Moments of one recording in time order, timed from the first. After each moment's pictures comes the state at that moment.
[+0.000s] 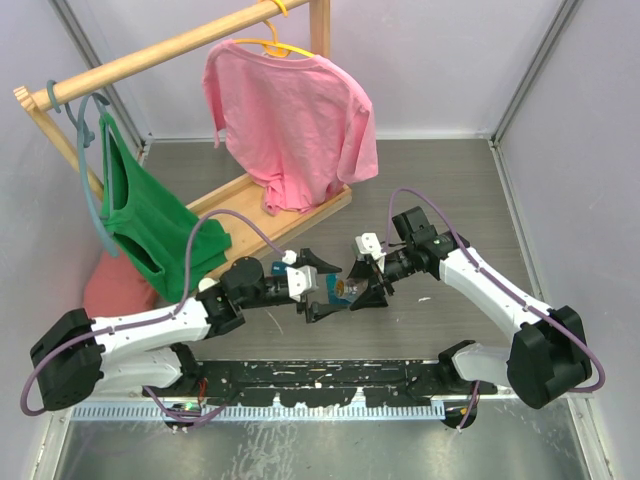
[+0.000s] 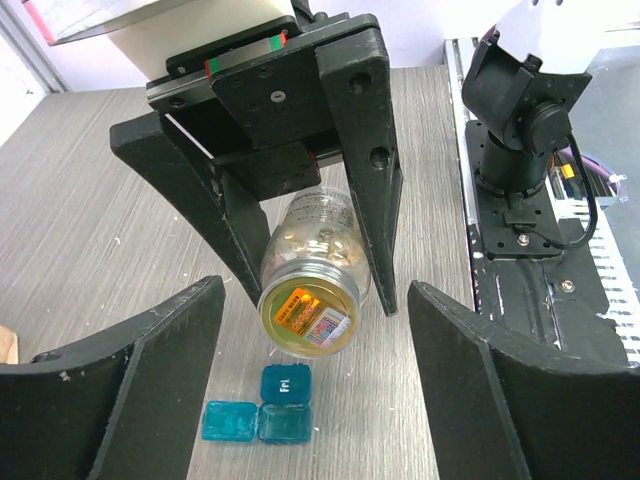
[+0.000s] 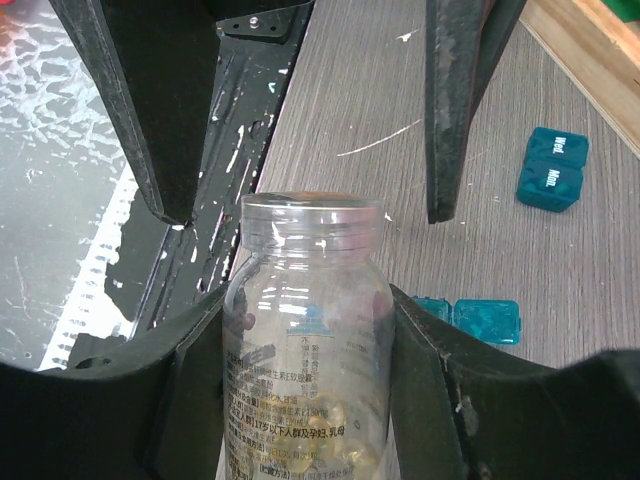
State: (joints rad) left arm -1.01 1.11 0.53 0.58 0.43 0.17; right arm 0.44 1.23 0.84 -0.70 -1.19 -0.96
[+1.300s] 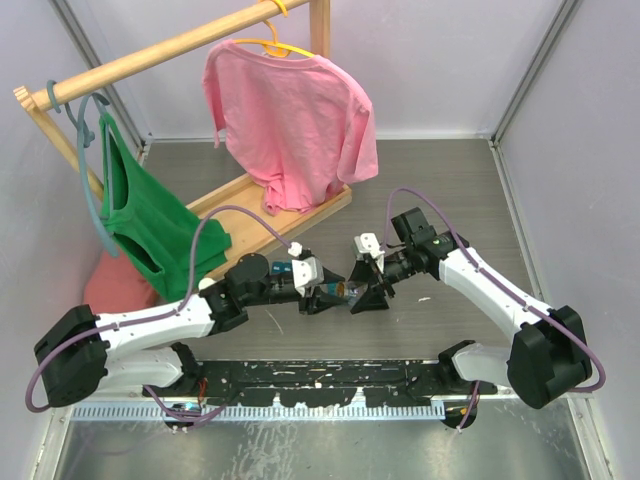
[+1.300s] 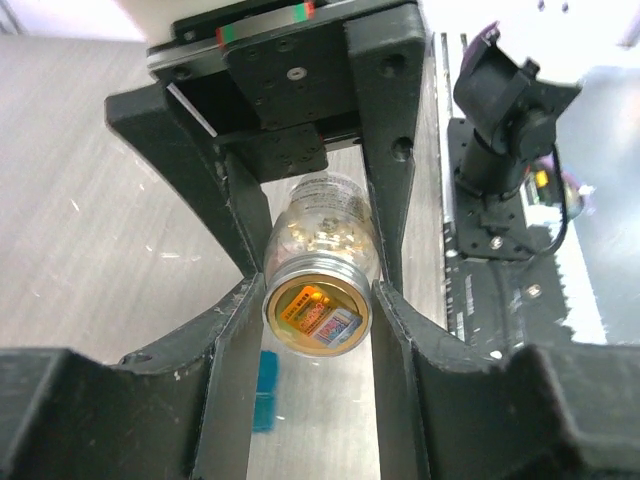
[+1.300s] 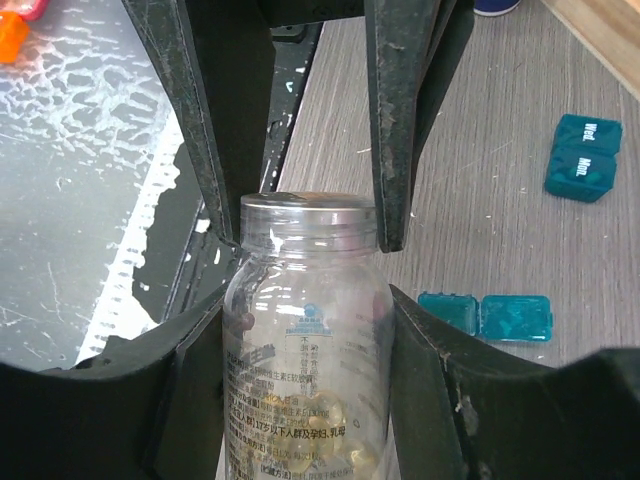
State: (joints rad) left arm -1.00 1.15 0.56 0.53 0.45 0.11; right arm 0.44 1.23 0.84 -0.73 -1.19 -0.94
